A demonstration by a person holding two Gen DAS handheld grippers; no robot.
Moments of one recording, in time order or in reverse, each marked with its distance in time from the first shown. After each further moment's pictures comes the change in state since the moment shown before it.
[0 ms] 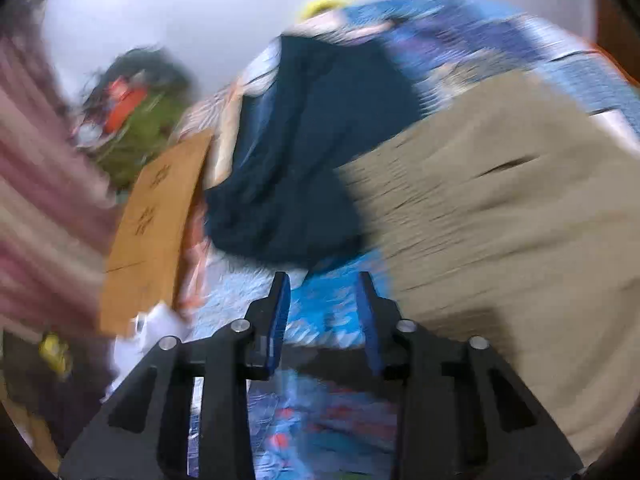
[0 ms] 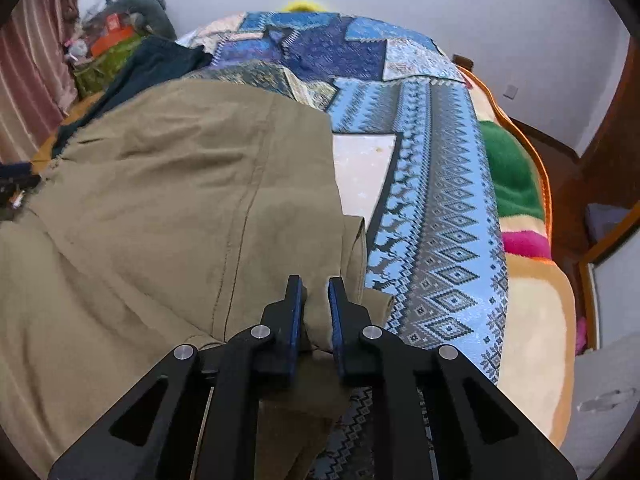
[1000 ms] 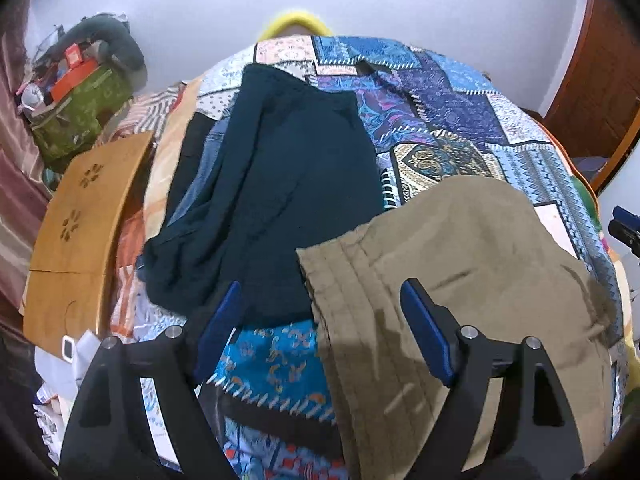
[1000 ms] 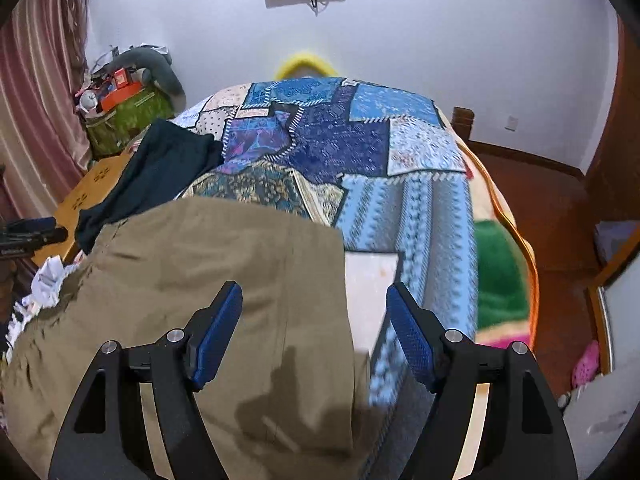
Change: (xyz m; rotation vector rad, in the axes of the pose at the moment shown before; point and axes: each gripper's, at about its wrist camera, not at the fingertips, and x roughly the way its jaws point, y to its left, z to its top) left arm -0.011 0.022 0.074 -0.103 -0.077 -0.339; right arm -0.036 0.001 0.090 0.027 -0.173 0.063
